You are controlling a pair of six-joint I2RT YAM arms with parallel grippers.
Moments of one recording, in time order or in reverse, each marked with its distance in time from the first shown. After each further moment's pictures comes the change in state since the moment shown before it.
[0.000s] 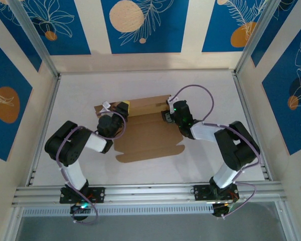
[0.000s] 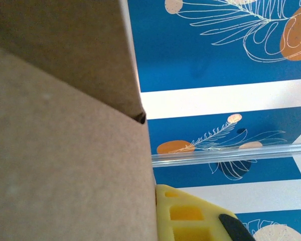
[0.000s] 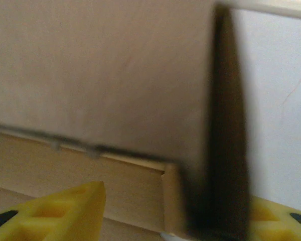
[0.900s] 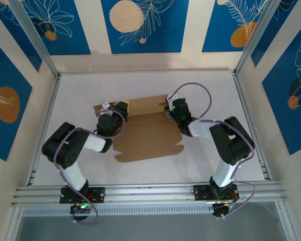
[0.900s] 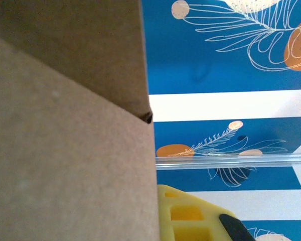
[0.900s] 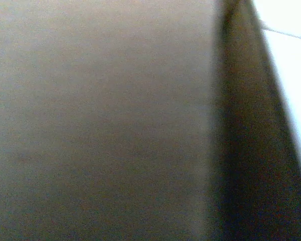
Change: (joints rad) left arm -0.006 -0.073 0.002 -0.112 -0.010 -0.040; right arm -0.008 0.057 0.029 0.080 0.025 -0.058
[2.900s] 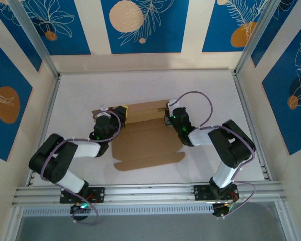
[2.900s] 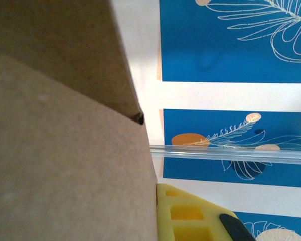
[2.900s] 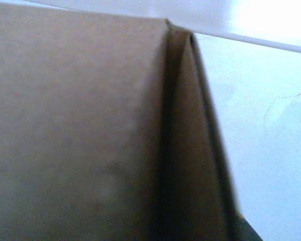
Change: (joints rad) left arm -0.010 -0.169 -0.069 -0.201 0.018 -0.023; right arm 0.069 -0.015 -0.143 0.241 0.113 0.042
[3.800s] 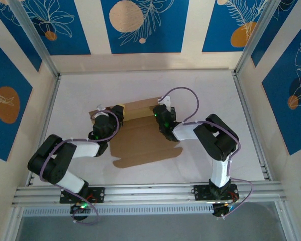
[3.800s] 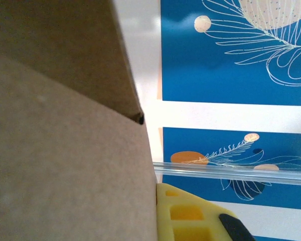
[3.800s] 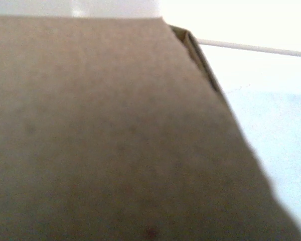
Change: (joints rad) left arm 0.010 -0.016 0.002 -0.024 -0.055 -0.019; right arm 0.146 0.169 0.254 -0.200 0.484 0.180
